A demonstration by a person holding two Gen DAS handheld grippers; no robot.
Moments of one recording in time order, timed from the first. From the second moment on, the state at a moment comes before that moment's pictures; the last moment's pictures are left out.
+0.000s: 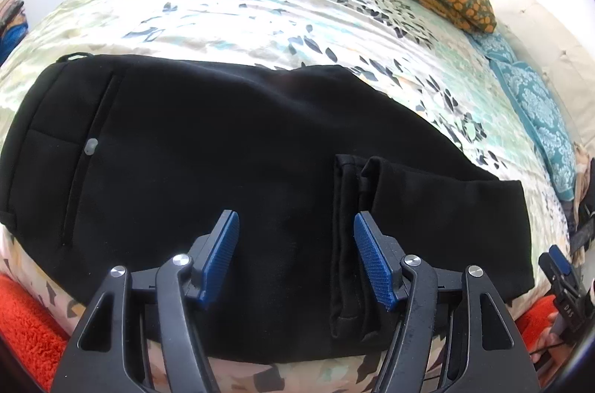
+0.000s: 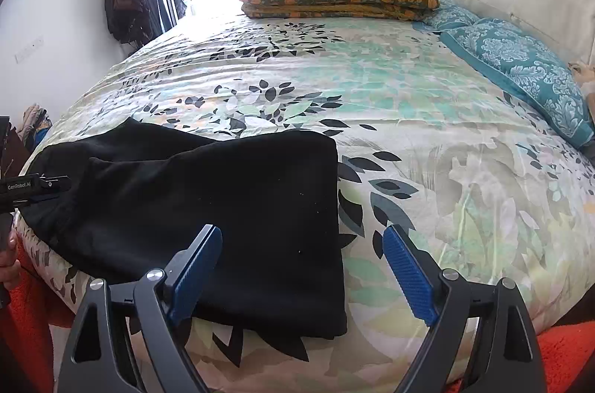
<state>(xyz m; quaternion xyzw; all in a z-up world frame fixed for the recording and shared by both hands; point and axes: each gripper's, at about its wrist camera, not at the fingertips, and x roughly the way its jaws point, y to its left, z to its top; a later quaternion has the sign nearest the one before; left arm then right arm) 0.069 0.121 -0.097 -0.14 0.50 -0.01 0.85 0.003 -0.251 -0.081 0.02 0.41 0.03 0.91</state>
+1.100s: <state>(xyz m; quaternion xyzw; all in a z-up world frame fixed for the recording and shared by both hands) 0.051 0.128 -0.084 -0.13 0.50 0.02 0.85 0.002 -0.245 -0.066 0.02 0.38 0.05 0.92</state>
